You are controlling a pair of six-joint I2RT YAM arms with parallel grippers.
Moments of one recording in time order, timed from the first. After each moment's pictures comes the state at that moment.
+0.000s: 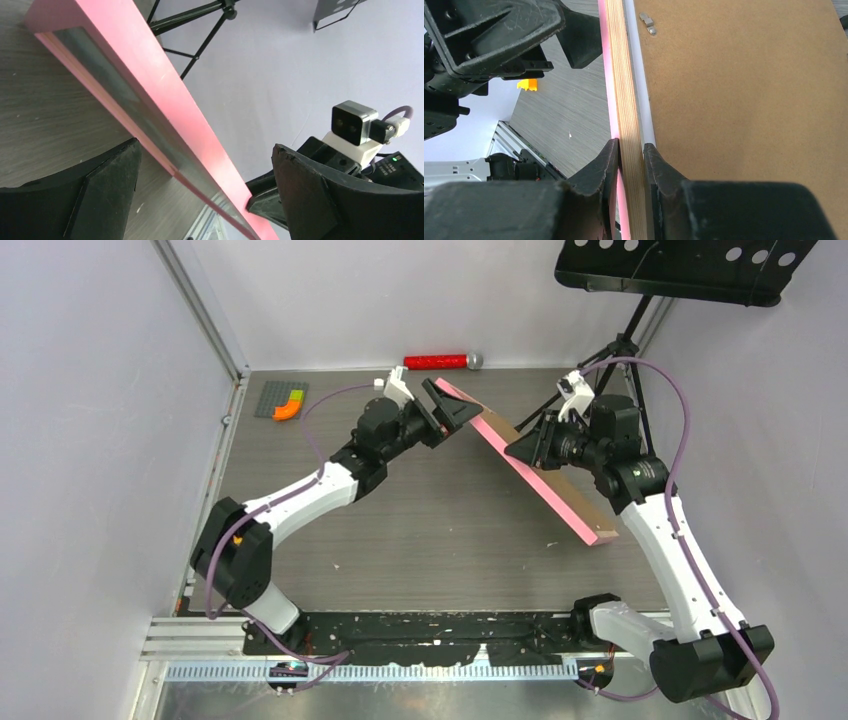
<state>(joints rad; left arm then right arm) -0.66 1.57 1.13 0.37 0.18 -1.13 0.19 1.06 1.12 -0.54 -0.48 0.37</state>
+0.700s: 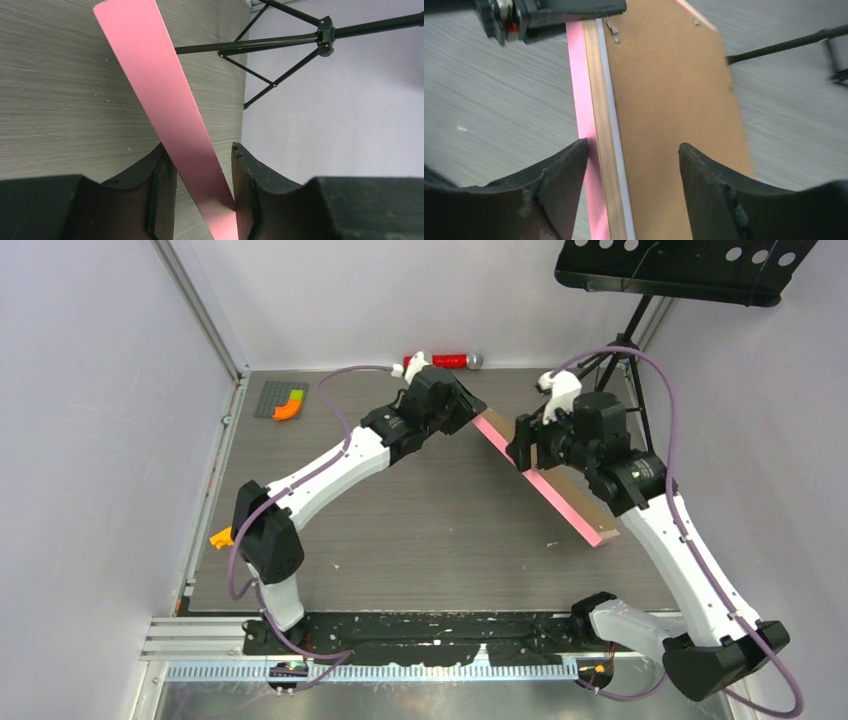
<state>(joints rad) -0.77 1.79 1.67 -0.29 -0.19 -1.15 0.33 1.06 1.23 -0.66 -0.18 0.09</state>
